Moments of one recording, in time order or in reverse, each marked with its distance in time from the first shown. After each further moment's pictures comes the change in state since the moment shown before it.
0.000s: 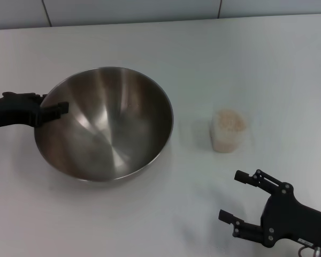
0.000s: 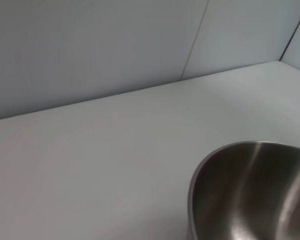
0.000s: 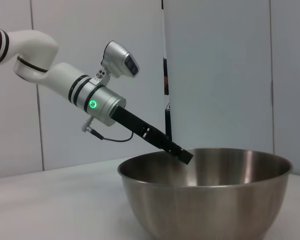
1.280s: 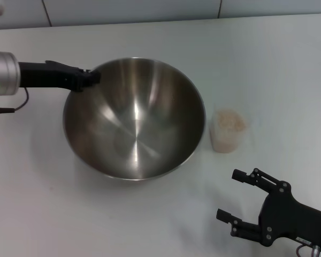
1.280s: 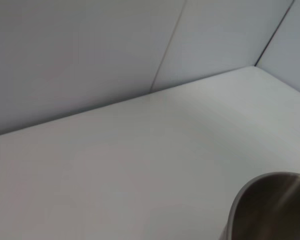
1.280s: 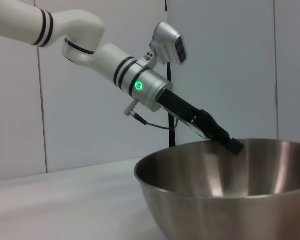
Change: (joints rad) left arm -0.238 0.018 0.017 -0.102 0.088 -0.019 -0.194; right arm 0.010 0.000 -0.004 0.005 0.000 -0.001 0.001
